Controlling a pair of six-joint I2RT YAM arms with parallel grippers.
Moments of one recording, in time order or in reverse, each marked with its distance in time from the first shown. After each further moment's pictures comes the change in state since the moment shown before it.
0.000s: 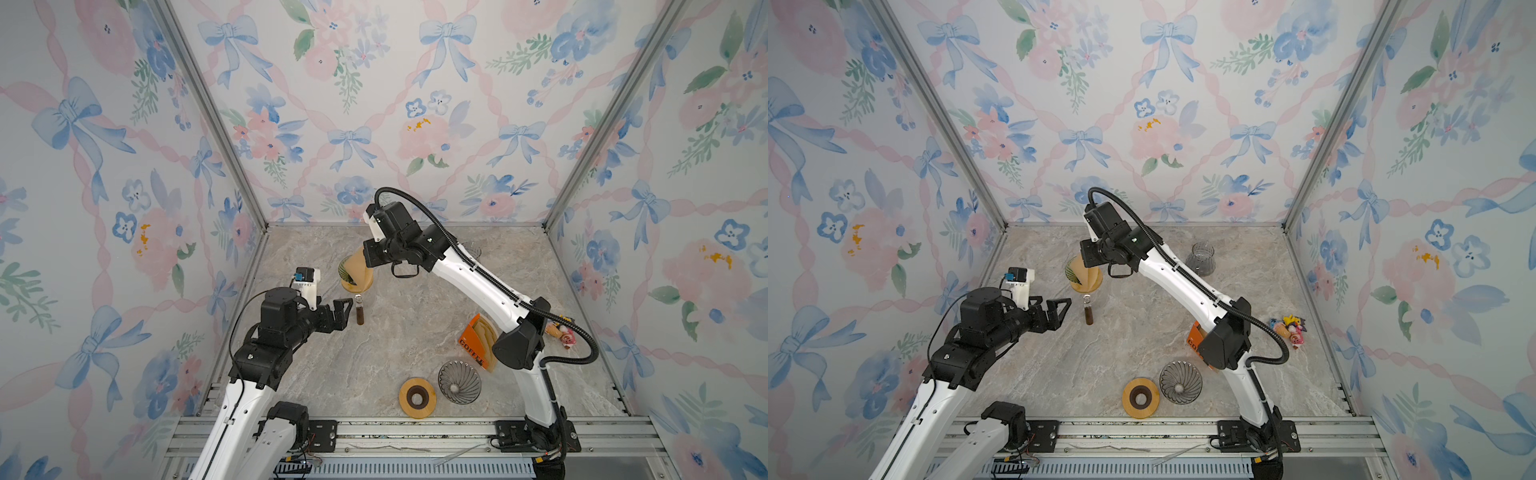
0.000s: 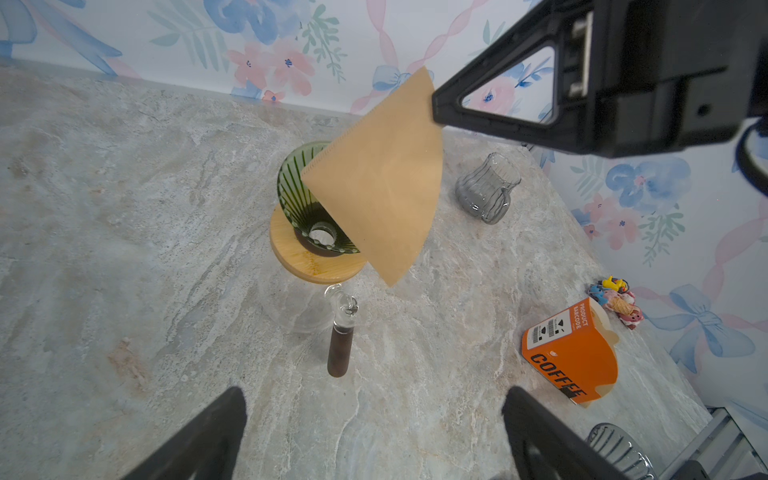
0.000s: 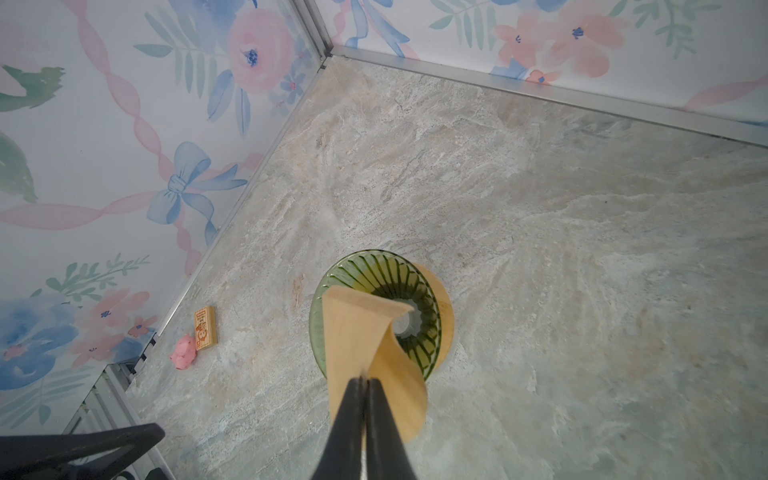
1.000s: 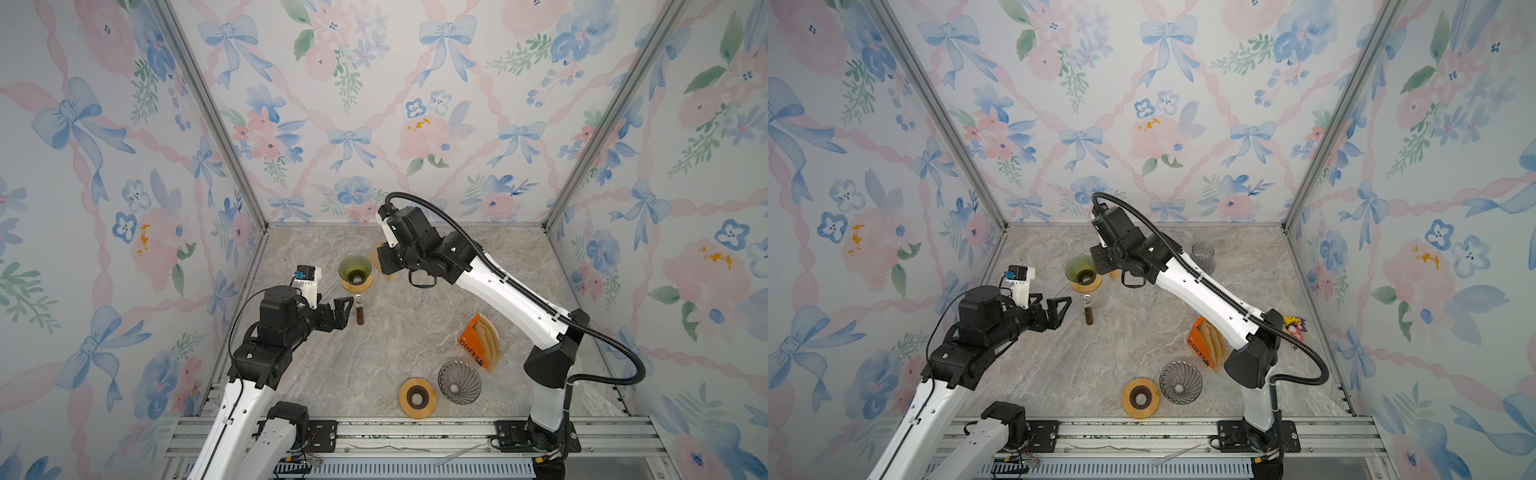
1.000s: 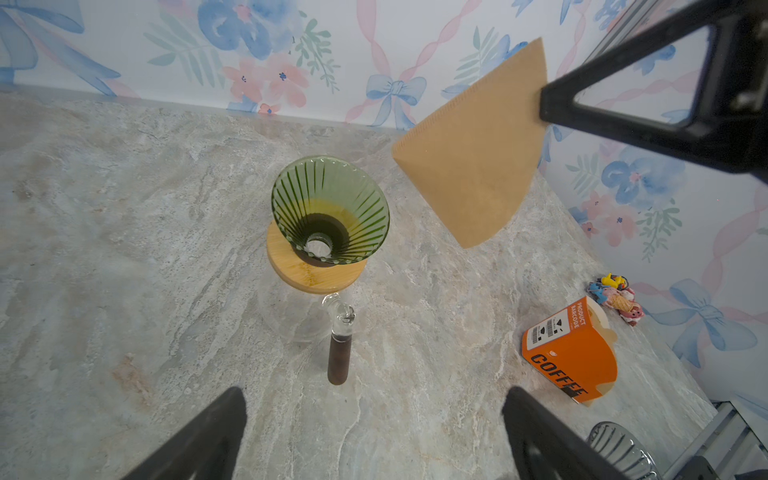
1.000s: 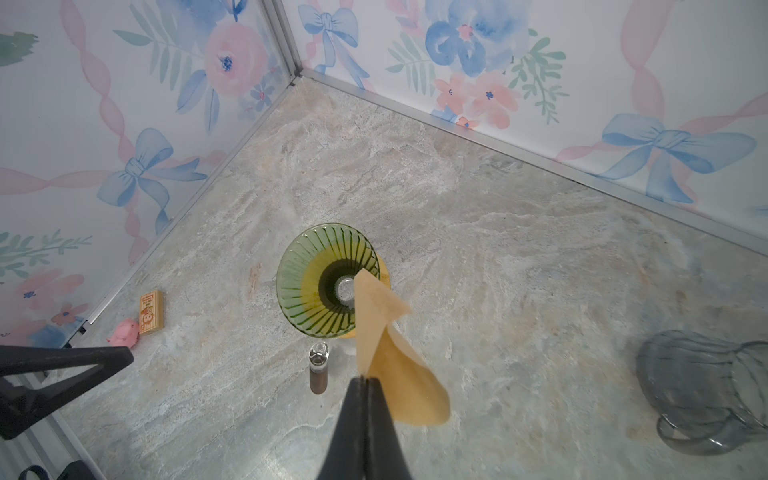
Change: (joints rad) left arm -0.006 0.001 0.018 0.001 0.000 0.022; right arm 0.060 -0.217 -0.203 0.023 0.171 -0.132
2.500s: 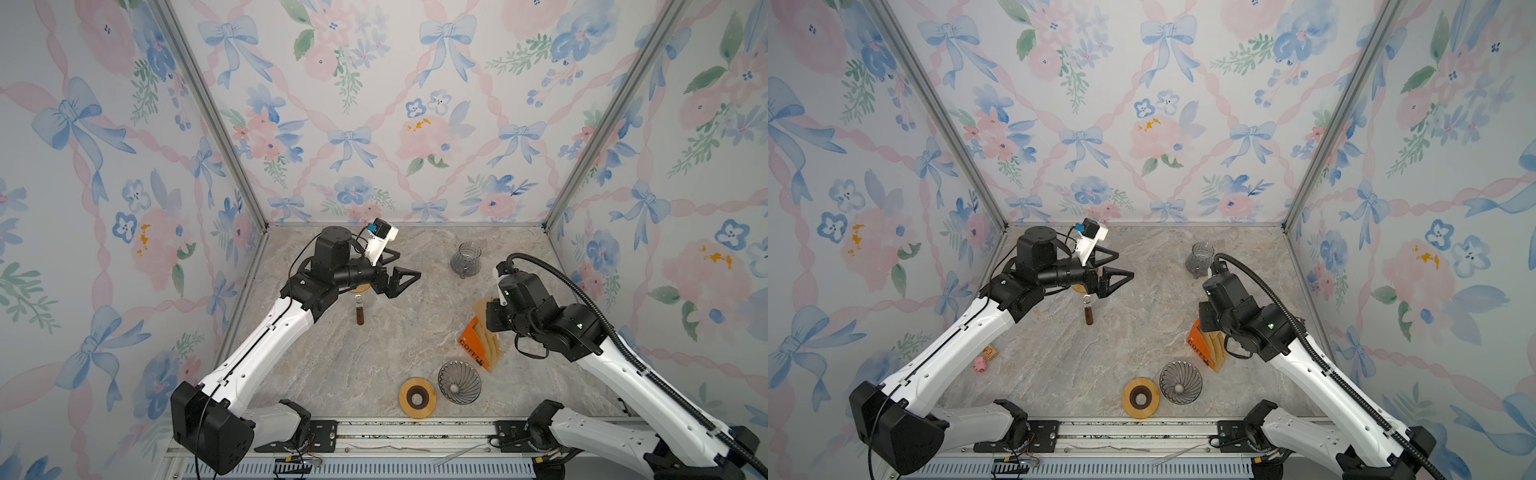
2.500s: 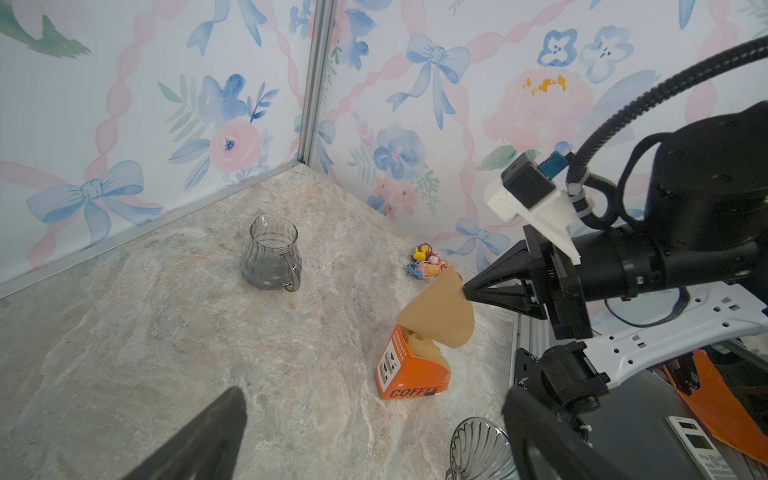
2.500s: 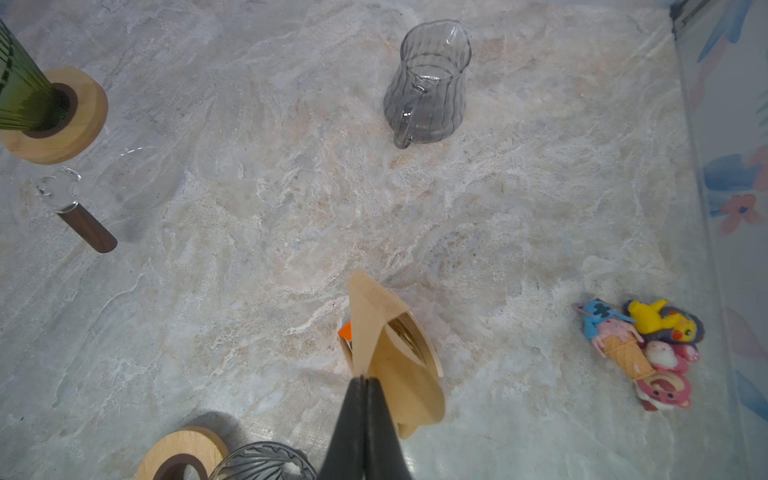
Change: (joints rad) left arm -0.278 0.555 0.425 0.277 0.391 0.141; right arm -0.209 -0.911 -1.013 -0.105 0.153 0.135
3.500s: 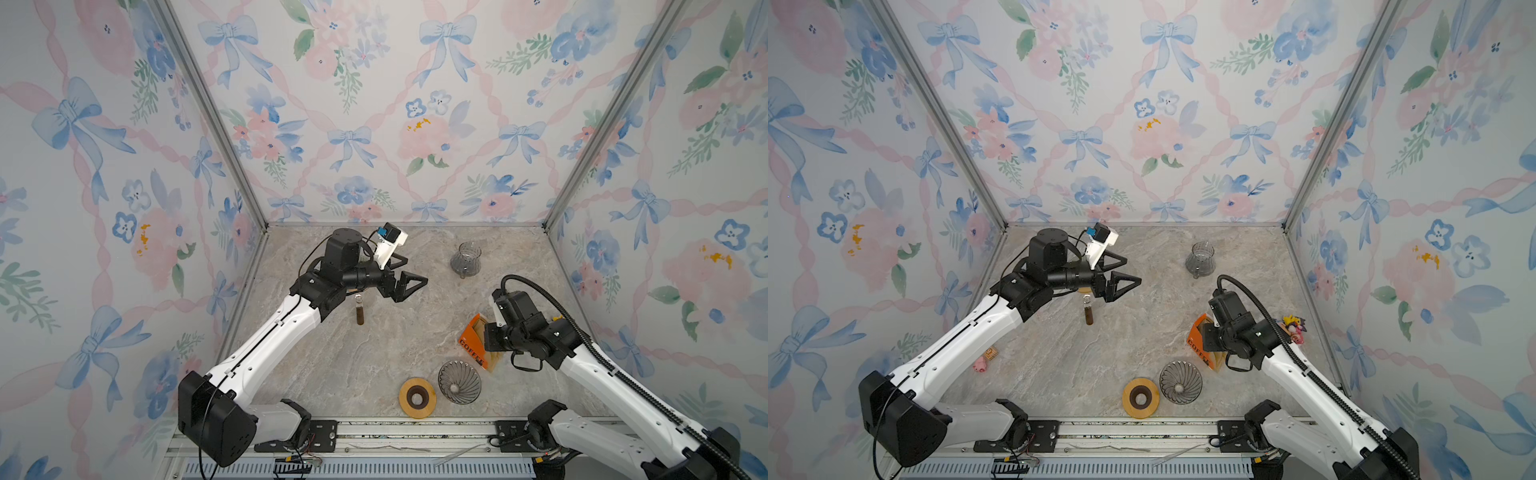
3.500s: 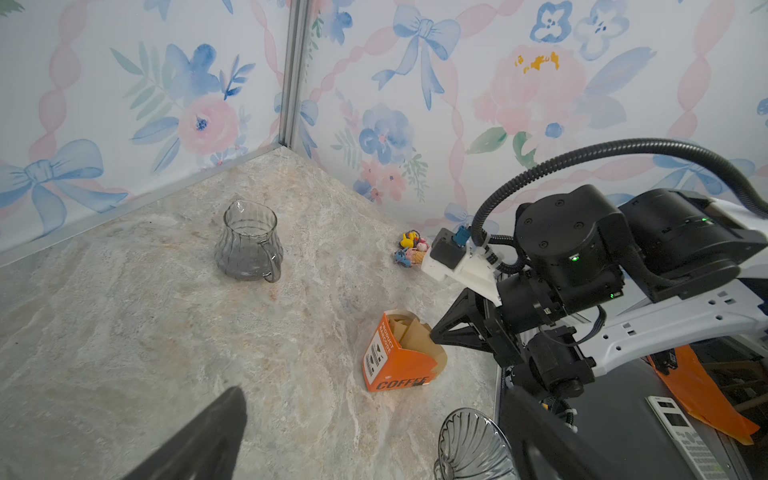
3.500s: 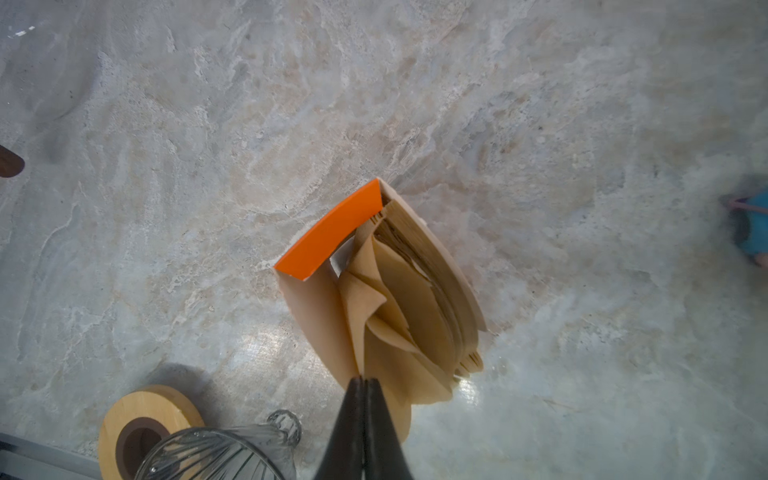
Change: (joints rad) left arm -0.055 0.041 0.000 0.000 0.004 0.000; right arm -0.163 -0.083 -0.365 0.123 -0.244 0.024
